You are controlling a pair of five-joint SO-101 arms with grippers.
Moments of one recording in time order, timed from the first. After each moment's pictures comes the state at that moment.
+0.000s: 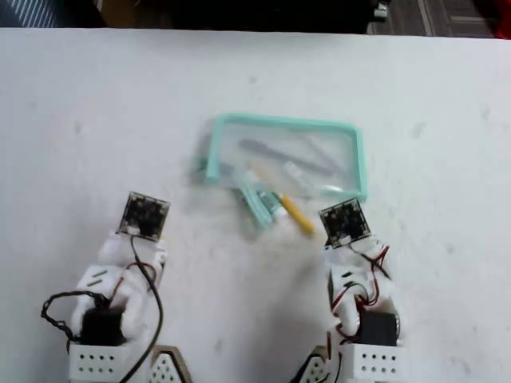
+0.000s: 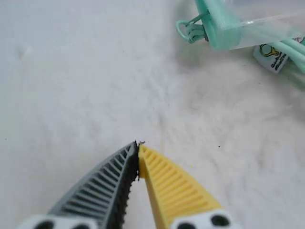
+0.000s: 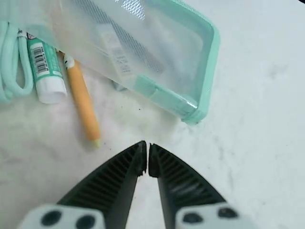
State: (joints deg) left arm -3.9 -104.0 94.9 59.8 -13.7; right arm 0.8 -102.5 96.4 52.1 29.1
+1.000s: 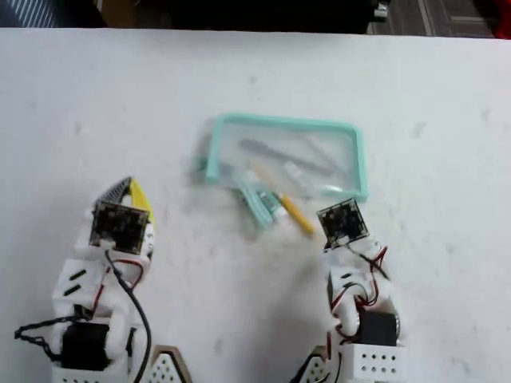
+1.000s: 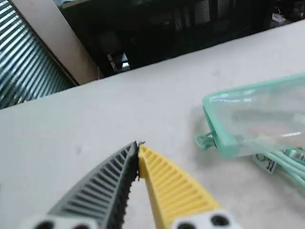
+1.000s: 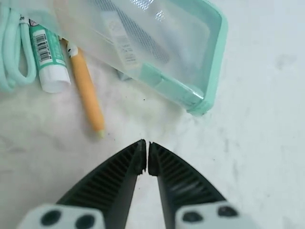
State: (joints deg) left arm -2.3 -104.1 78.6 52.5 -13.8; right arm 0.5 -102.5 96.4 54.2 29.6
